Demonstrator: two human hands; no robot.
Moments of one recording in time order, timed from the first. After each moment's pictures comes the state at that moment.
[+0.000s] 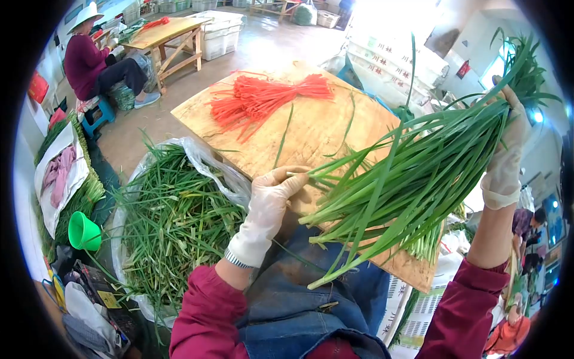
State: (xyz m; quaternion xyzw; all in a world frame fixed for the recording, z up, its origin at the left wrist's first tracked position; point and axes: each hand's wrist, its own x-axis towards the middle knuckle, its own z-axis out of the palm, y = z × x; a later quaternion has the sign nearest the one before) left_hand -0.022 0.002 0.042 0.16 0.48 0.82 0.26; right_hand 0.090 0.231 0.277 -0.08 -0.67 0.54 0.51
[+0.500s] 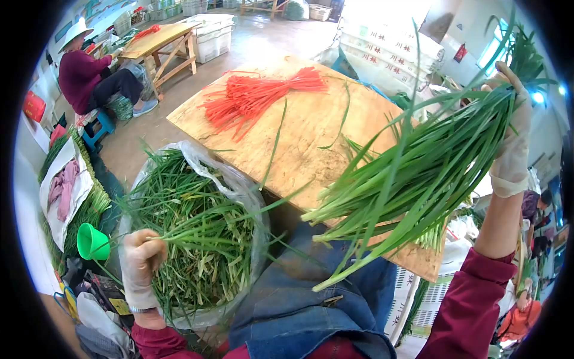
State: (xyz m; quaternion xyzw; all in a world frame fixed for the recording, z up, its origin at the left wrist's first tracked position) left_hand -0.005 -0.212 0.054 0.04 0.75 0.65 0.11; right_hand 0.113 0.257 0.280 -0.02 -0.66 0.60 0.46
